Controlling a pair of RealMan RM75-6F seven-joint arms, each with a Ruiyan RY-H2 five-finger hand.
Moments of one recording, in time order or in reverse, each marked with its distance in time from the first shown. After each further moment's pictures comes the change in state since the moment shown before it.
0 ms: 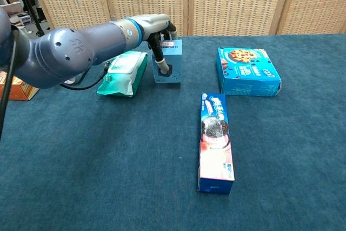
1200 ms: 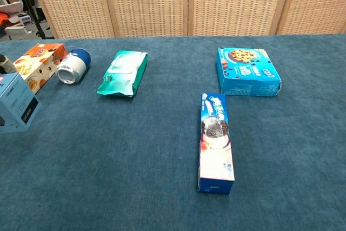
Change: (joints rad) left arm 0.774 0.699 0.427 -0.794 0.581 0.518 -0.392; right arm -0.014 0.037 -0.099 -0.054 -0.209 0.102 -0.012
